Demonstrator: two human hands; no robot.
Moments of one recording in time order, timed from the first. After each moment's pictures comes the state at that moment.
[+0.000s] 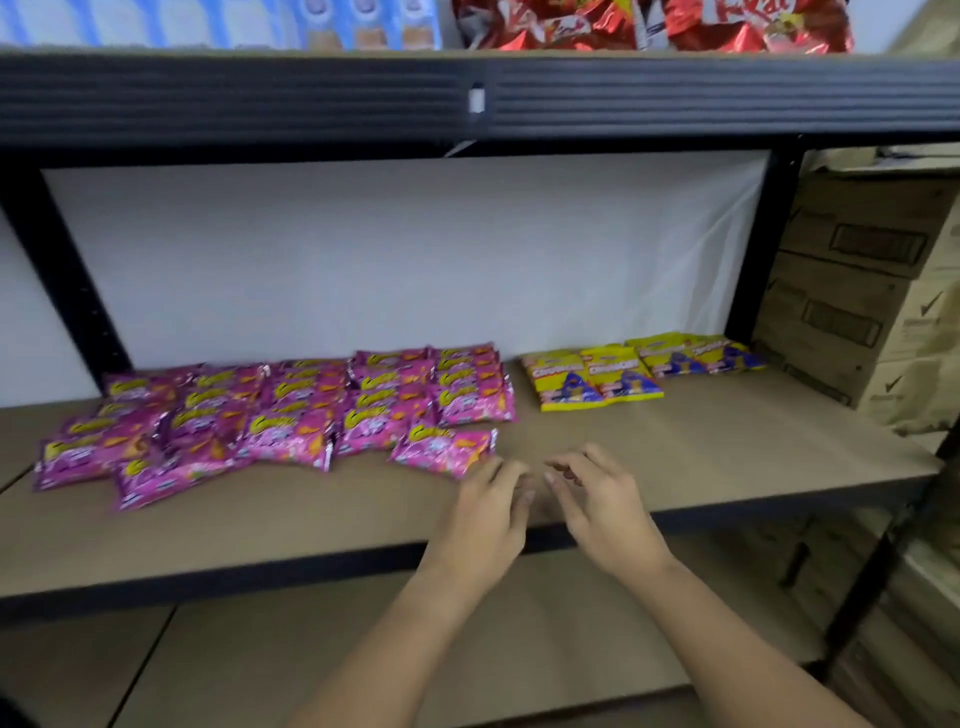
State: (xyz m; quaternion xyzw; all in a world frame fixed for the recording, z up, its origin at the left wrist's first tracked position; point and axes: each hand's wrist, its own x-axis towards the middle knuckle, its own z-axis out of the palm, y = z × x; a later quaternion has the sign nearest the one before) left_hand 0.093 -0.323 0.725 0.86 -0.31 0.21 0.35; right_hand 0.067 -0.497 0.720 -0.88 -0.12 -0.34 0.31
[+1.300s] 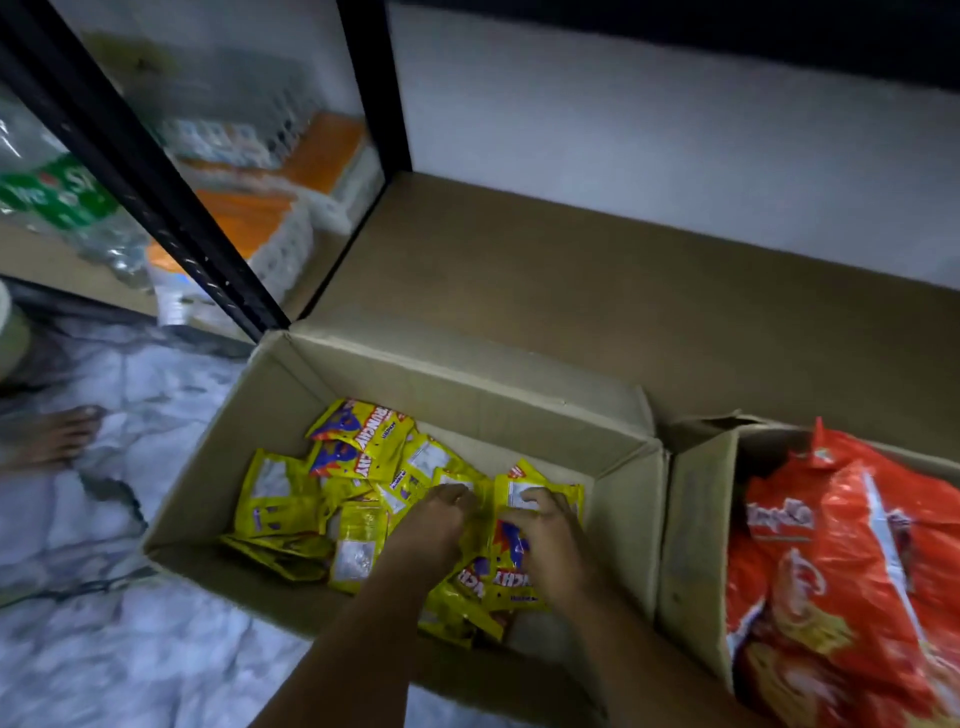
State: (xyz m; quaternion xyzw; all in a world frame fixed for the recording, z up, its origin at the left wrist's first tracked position) left_hand -0.029 -0.024 -0.151 0.95 -0.07 -0.24 0.17; right_hand -0.012 -0.210 -0.140 -0.93 -0.18 0.23 0.22
